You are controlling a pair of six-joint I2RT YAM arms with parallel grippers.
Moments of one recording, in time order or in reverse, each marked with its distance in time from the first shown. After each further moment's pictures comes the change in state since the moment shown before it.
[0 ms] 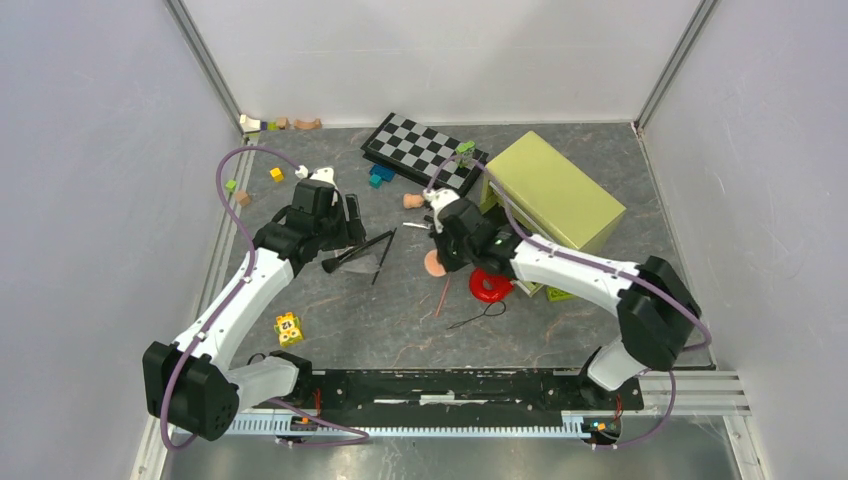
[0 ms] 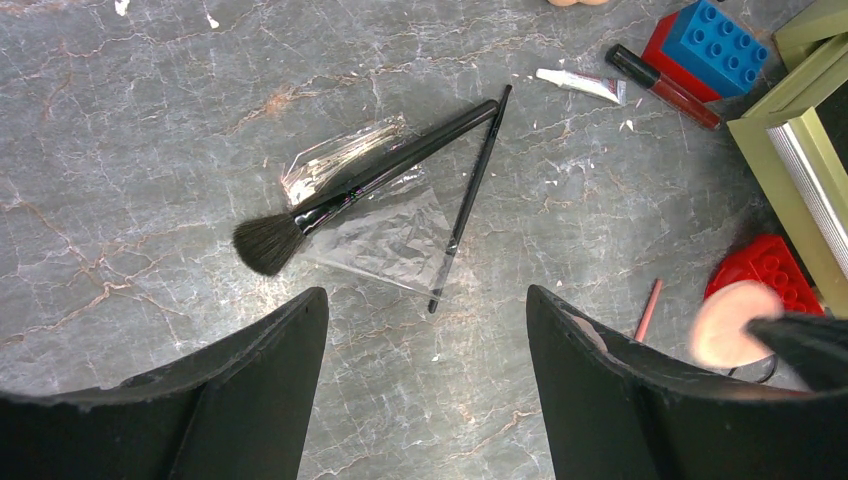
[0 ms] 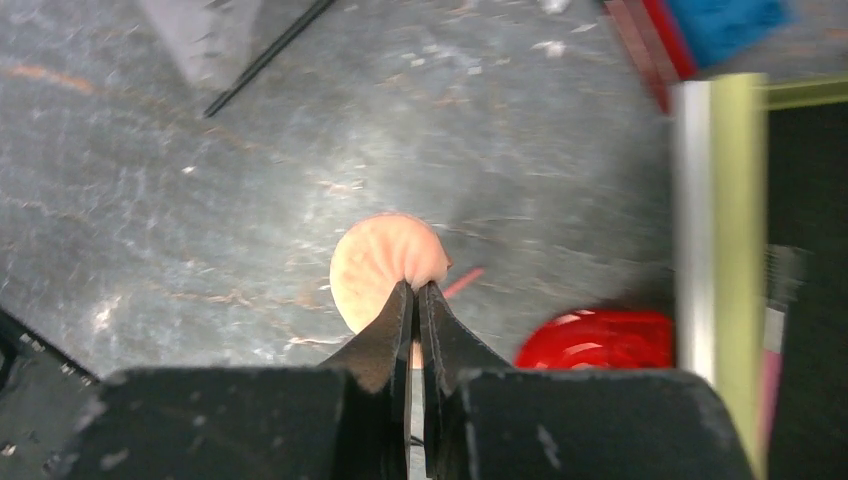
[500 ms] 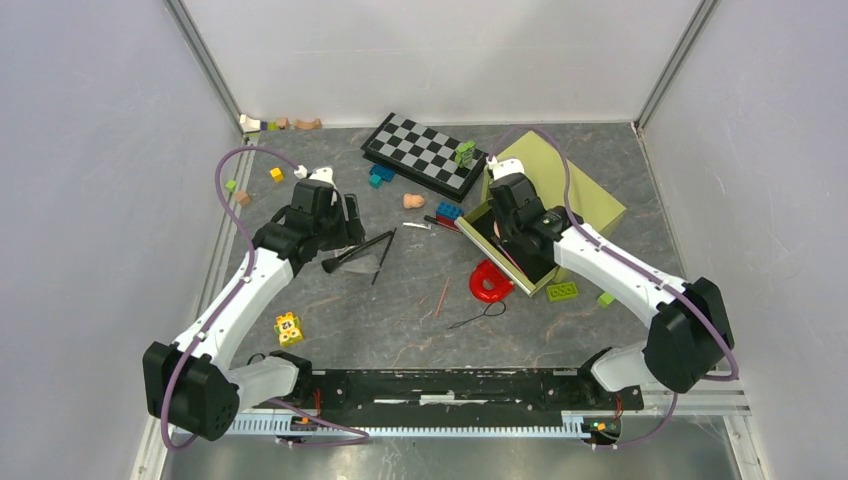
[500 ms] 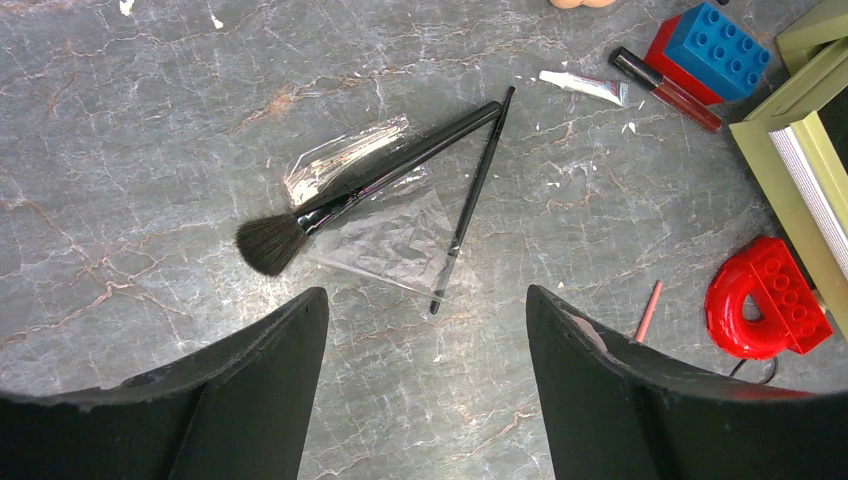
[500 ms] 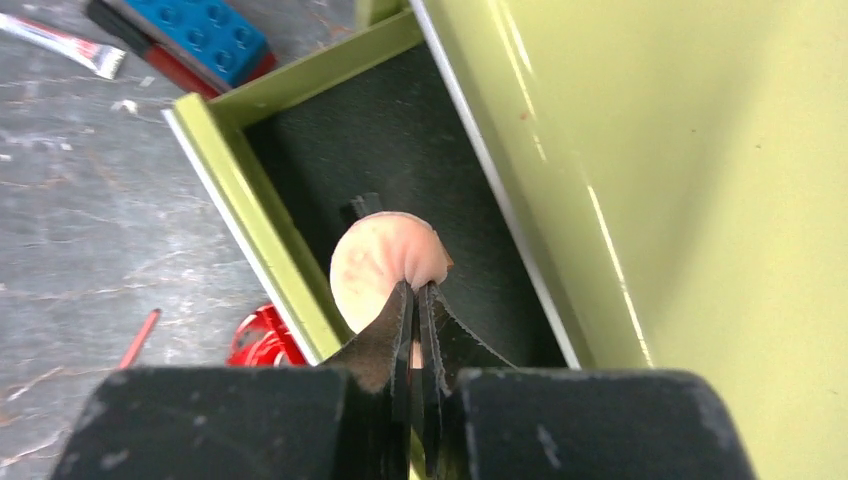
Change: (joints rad) left arm 0.005 0.000 0.000 0.000 0.000 0.000; right arm -0.266 -0.183 -0.018 -0.161 0.299 -0.109
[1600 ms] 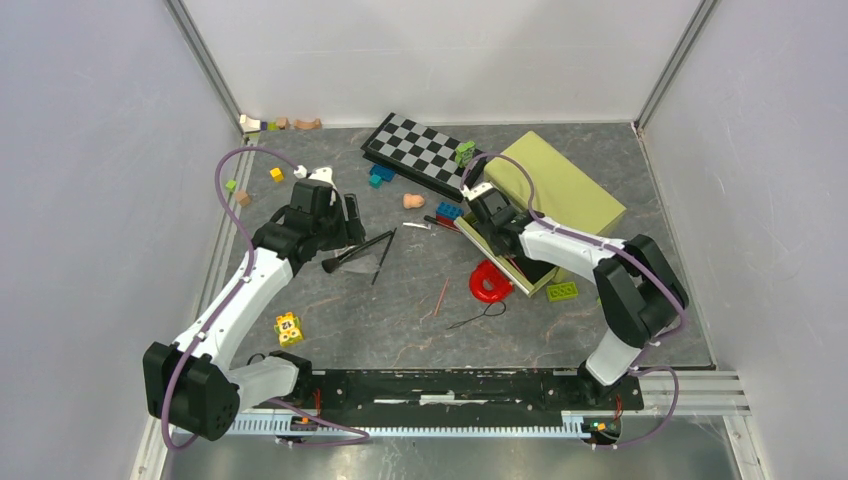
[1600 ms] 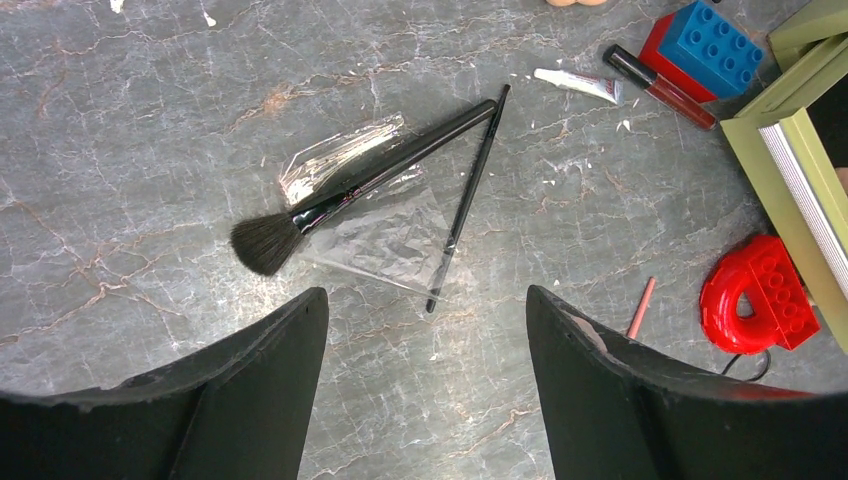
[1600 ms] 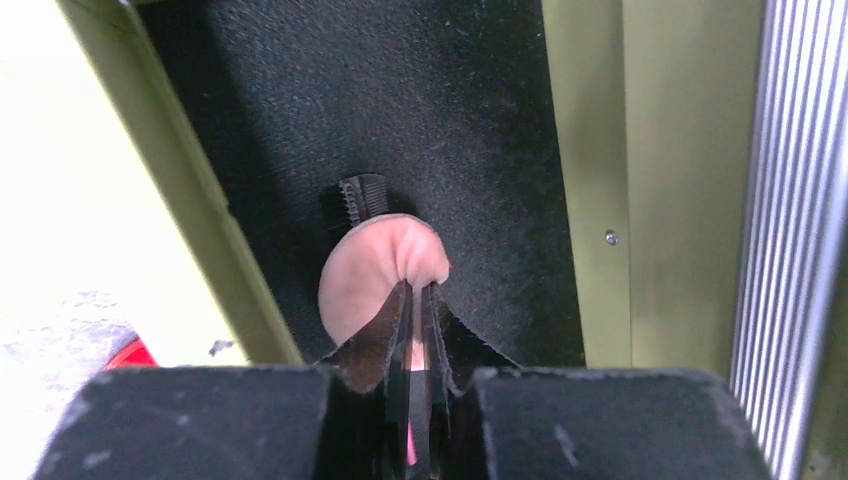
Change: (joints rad) left arm 0.008 0.000 0.000 0.000 0.019 0.000; right arm -0.001 0.267 -0.030 0.061 0.022 -0.194
